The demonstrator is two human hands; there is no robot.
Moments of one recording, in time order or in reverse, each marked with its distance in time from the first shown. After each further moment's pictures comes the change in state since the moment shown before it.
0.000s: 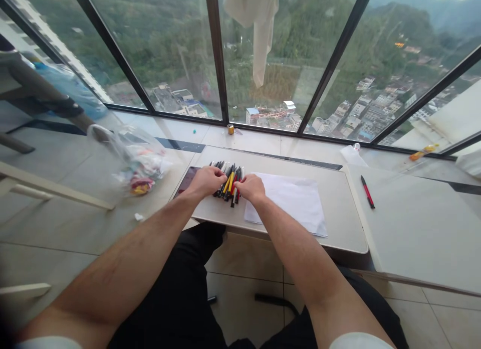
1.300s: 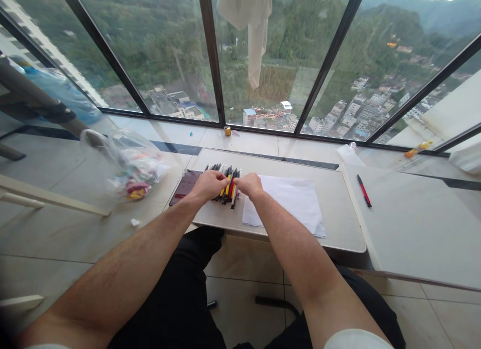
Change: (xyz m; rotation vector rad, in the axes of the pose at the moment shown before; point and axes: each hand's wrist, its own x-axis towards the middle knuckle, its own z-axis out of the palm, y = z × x) left_hand 0.001 0.006 0.010 -0.090 -0.068 0.012; right_hand 0.011 -0.008 -0.009 0.297 -0.106 0.229
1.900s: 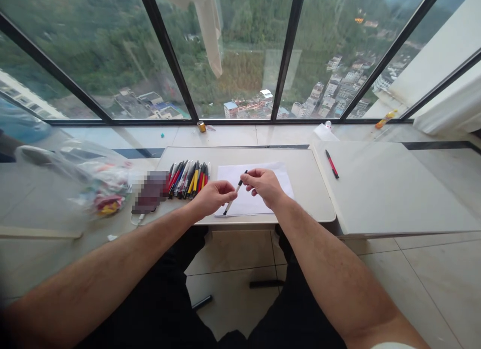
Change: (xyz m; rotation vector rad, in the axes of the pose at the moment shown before) left_hand -0.046 0.056 0.066 -0.413 -0.404 0.160; right_hand -0.071 0.080 -0.104 0.706 -0.040 -0.155
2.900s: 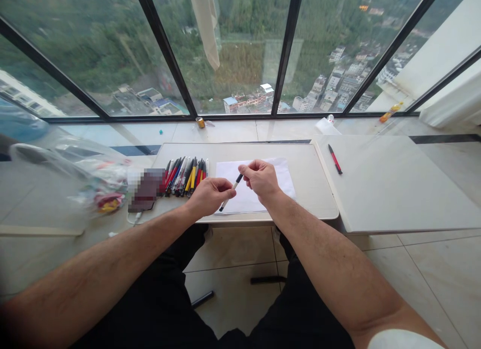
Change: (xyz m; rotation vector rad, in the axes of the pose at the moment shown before) left_hand -0.008 0.013 0.002 0.134 0.080 0.060; right_hand 0.001 -0.008 0.017 0.156 0.132 -0.128
